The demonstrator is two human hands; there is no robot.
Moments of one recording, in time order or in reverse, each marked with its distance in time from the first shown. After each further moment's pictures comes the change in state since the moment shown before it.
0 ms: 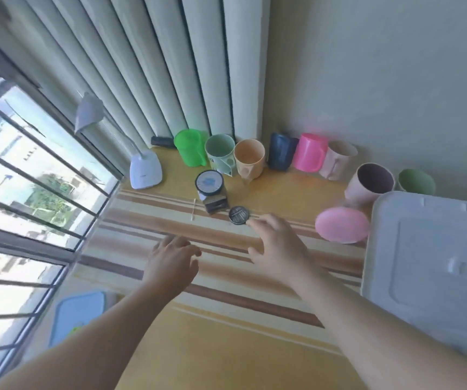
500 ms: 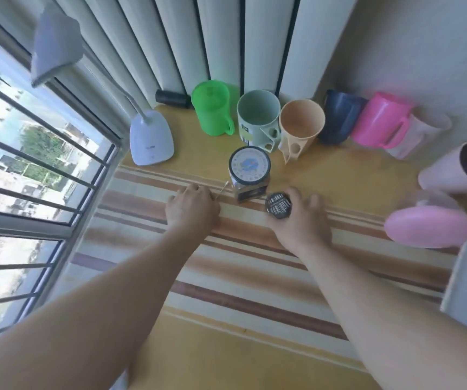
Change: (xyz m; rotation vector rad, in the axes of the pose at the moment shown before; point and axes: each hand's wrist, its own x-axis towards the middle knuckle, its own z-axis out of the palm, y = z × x) left_hand 0.160 -0.051 0.038 -0.059 -0.045 -0.242; right_hand 0.117 0.017 0.105 0.030 0.118 0.580
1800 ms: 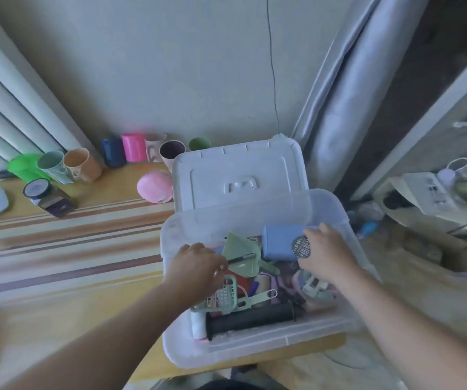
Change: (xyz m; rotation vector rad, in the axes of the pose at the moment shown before) left_hand -0.484 0.378 0.023 0.193 0.039 0.950; right_hand -0.330 0.534 -0.319 -0.168 0.053 0.136
